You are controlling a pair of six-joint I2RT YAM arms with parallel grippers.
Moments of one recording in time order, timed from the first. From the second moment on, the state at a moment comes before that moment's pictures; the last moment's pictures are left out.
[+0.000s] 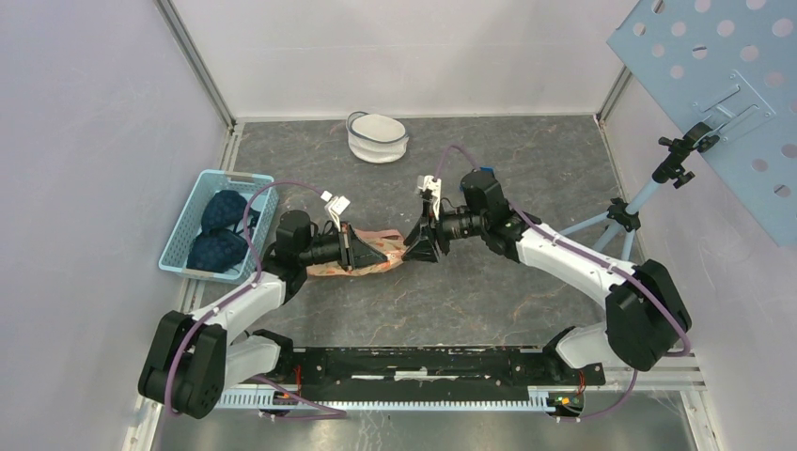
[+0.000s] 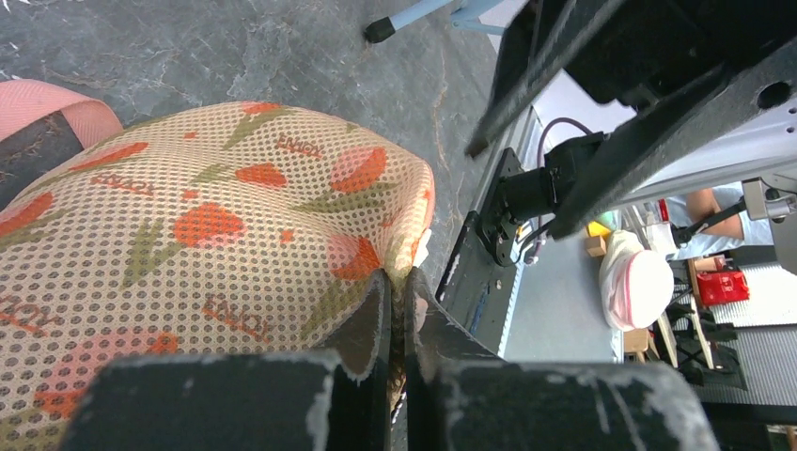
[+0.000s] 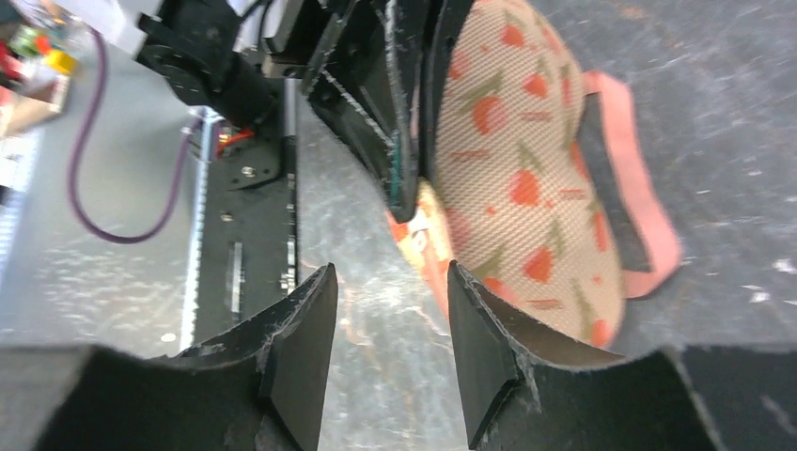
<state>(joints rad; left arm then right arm) -0.33 1.12 0.40 0.39 0.90 -0.59 0.65 1.41 0.94 -0.03 -0.85 -0.09</state>
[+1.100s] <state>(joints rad) -0.33 1.14 0.41 0.44 0.93 -0.59 0.62 1.55 0.80 0.38 -0.95 0.54</state>
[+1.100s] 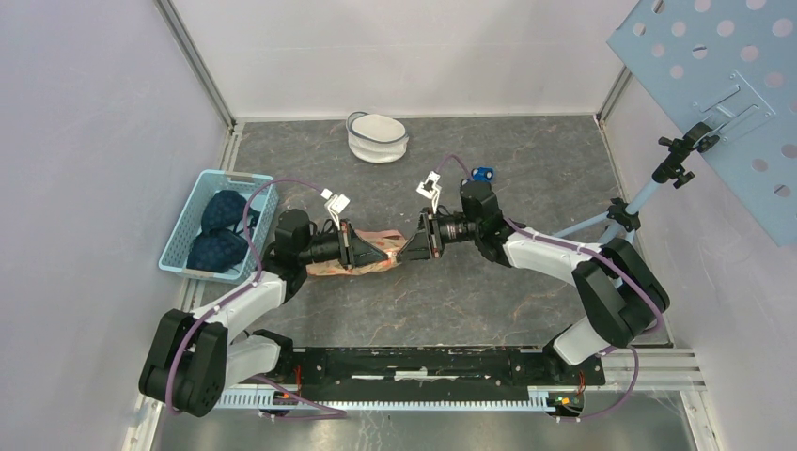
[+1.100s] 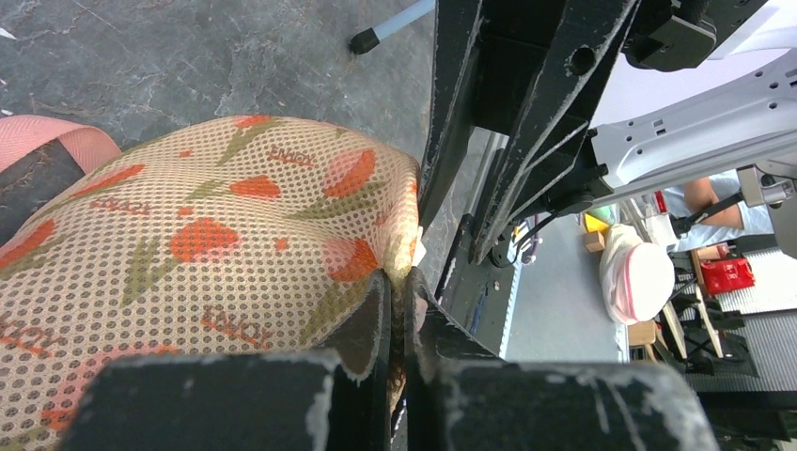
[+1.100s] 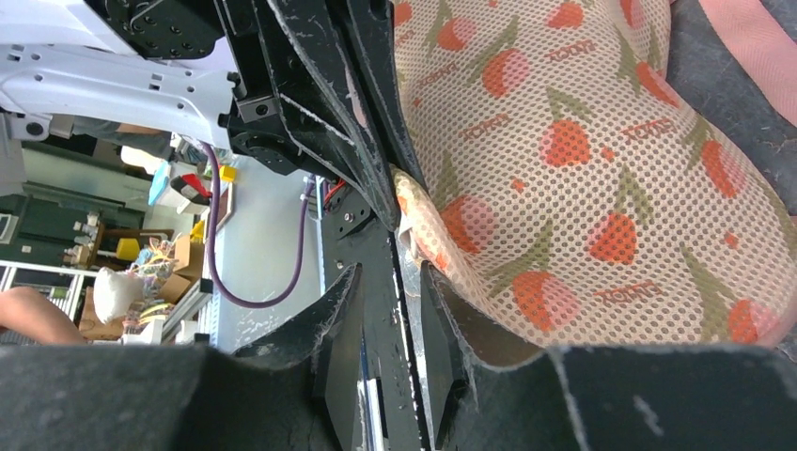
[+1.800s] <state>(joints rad) -0.36 1.14 0.41 0.45 0.93 -0.59 0.61 1.57 0.78 0.44 -0.94 0.60</state>
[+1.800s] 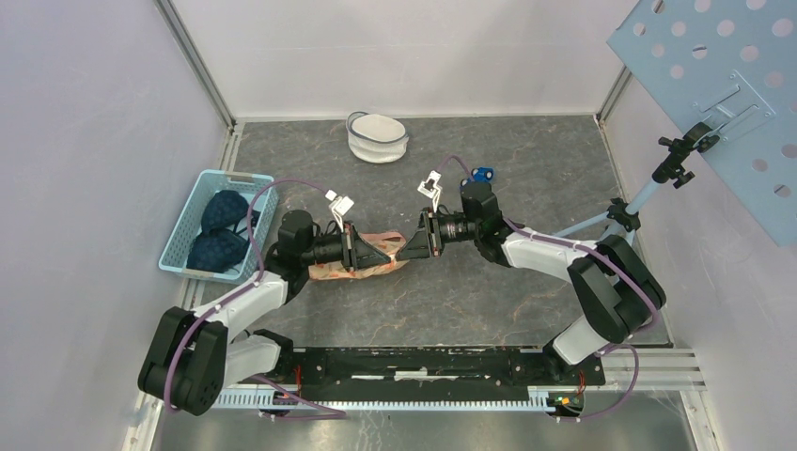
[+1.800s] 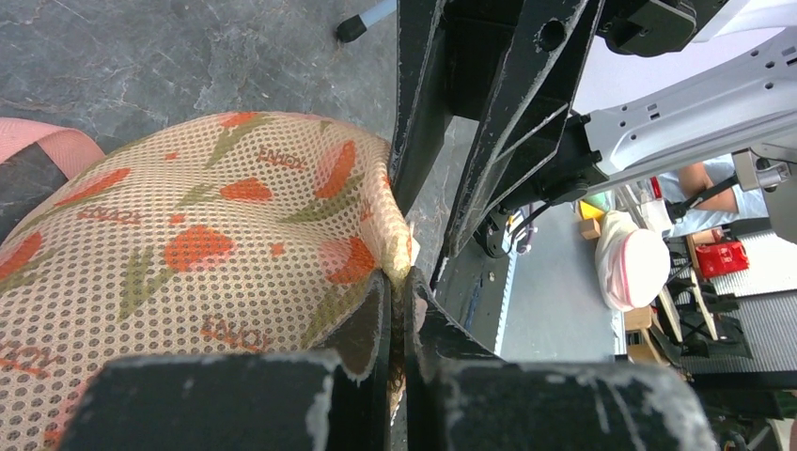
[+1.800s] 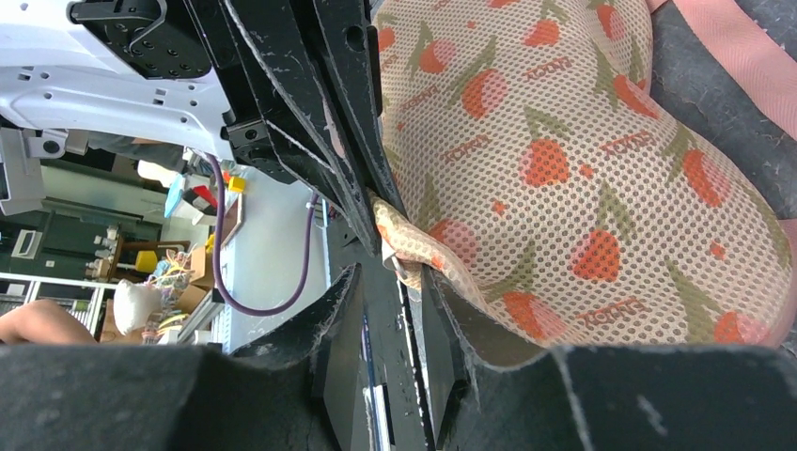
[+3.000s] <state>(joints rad) -0.37 1.16 0.43 0.35 0.91 -0.52 0.61 1.61 0.77 0.49 -0.92 0.62</state>
